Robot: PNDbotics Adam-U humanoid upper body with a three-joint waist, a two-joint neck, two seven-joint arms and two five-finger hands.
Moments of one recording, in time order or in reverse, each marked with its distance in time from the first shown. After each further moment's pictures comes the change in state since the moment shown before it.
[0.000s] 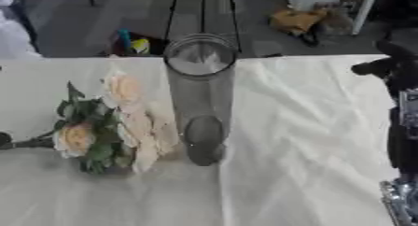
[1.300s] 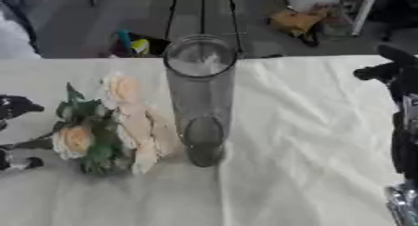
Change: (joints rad) left arm -0.091 -0.152 -0.089 0.236 -0.343 -0.092 0.063; right arm 0.000 0.002 0.006 0.000 -0.008 0.003 0.017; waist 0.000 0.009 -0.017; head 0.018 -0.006
